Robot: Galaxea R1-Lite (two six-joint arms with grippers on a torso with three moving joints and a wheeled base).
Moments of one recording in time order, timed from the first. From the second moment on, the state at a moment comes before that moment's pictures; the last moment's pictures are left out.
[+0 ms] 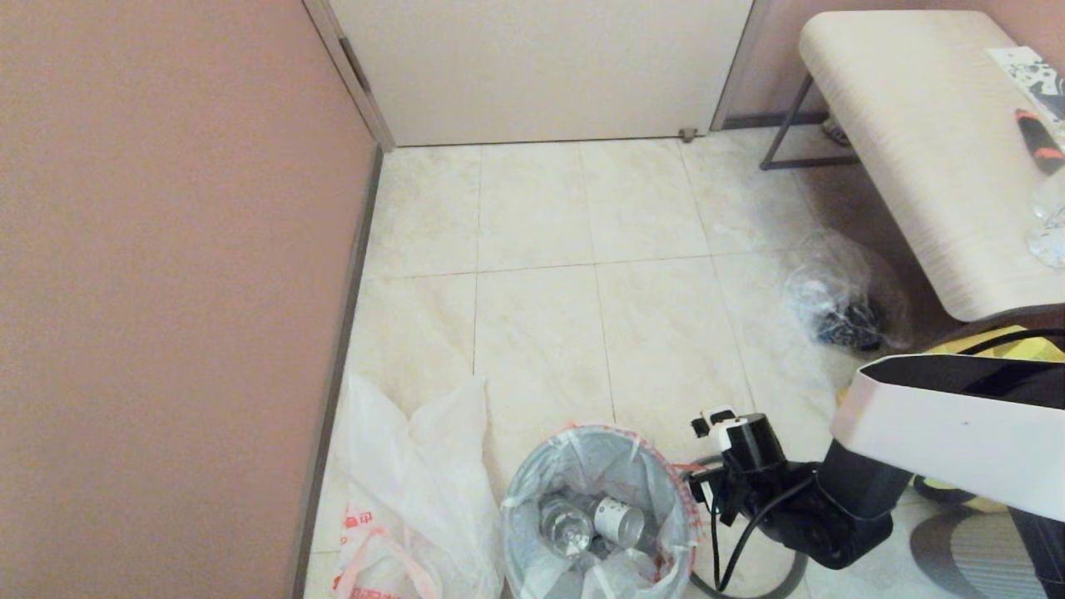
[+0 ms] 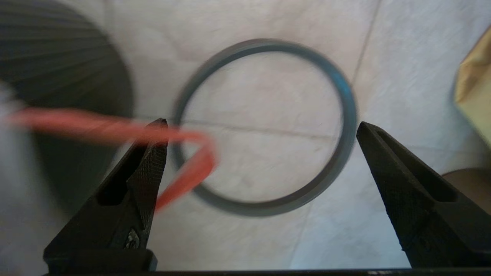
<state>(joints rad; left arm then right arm) -0.01 0.00 0.00 0.00 0.01 -0.01 0.41 2.38 -0.83 -0.81 -0.40 -0.01</state>
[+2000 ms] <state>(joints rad) -0.01 0.00 0.00 0.00 0.02 -0.01 0.61 2.04 -0.67 -0.74 -0.43 0.12</state>
